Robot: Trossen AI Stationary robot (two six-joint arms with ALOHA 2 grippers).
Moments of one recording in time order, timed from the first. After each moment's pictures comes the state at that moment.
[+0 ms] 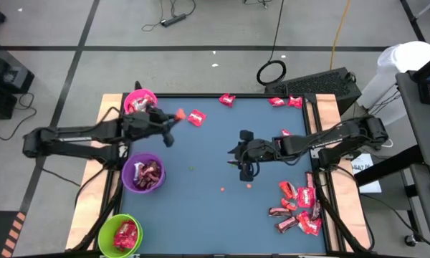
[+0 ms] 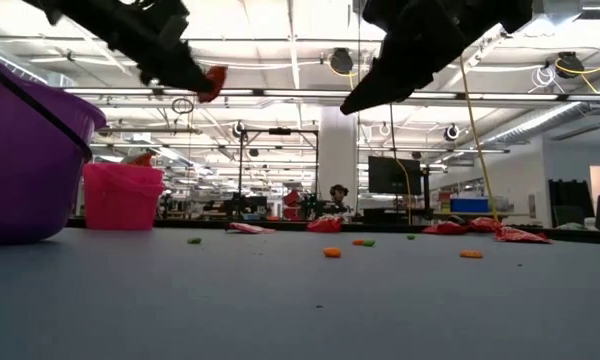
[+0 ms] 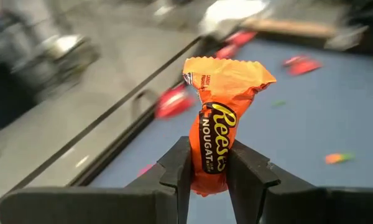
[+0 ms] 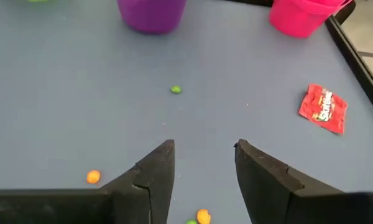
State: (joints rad) left arm 0.19 0.88 0.65 -0.17 -0.38 -0.04; right arm 0.11 1.43 0.90 -0.08 0.18 -0.01
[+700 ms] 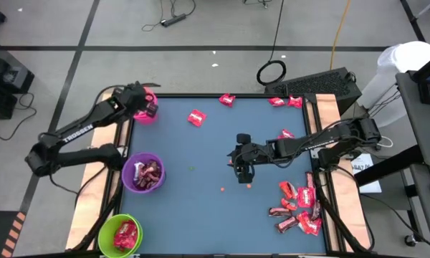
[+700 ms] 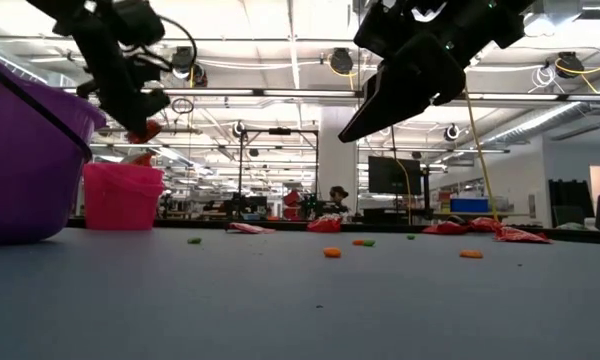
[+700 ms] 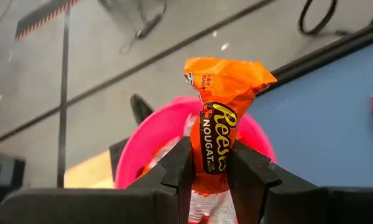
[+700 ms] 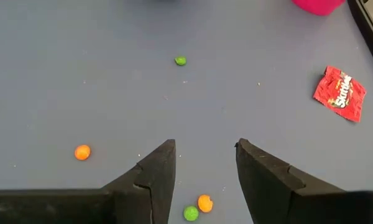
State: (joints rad) left arm 0.76 0.93 0.77 -0.64 -0.52 -0.12; right arm 0.11 1.52 0.90 -0.09 0.18 -0.07
